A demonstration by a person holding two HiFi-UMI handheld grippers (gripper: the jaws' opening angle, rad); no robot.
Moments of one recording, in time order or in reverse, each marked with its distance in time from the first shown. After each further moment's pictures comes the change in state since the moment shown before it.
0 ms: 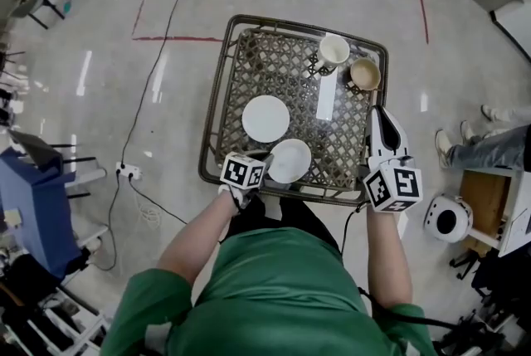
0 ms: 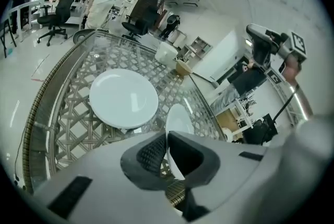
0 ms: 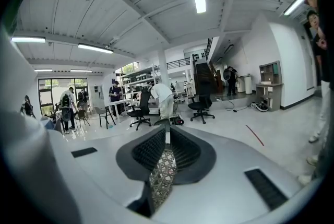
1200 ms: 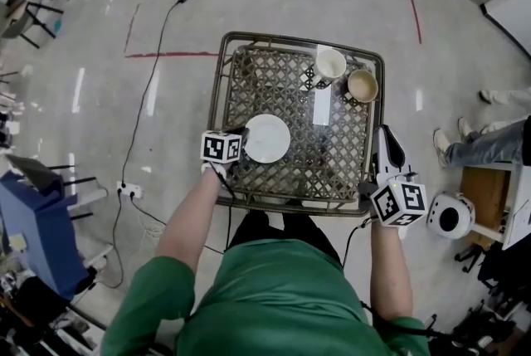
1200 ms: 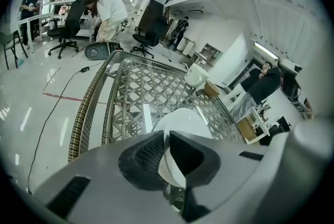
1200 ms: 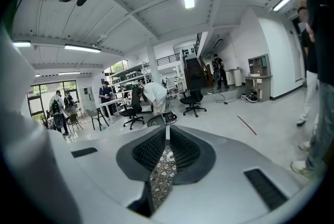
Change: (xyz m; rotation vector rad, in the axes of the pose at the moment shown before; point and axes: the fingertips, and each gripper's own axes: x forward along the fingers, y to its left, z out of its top) left arm -0.014 0.125 0.109 0.003 -0.093 0.124; right arm -0.001 -0.020 -0.008 0.087 0.042 -0.089
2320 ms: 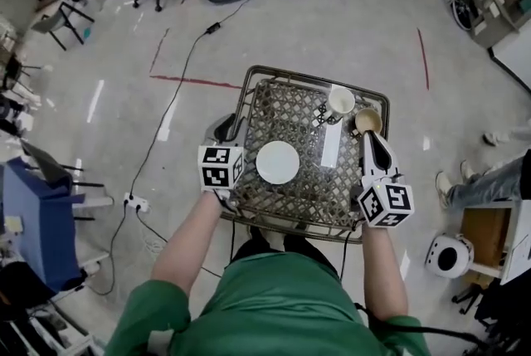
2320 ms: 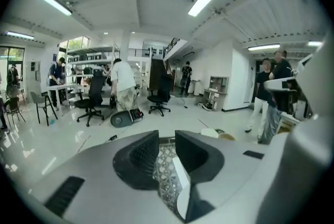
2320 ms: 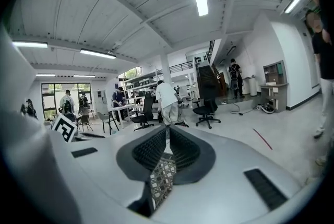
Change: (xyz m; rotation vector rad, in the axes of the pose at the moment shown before) left arm -0.188 -0.045 0.152 0.228 -0.568 0.324; right arm 0.024 0.061 0.044 -0.071 -0.089 0.131
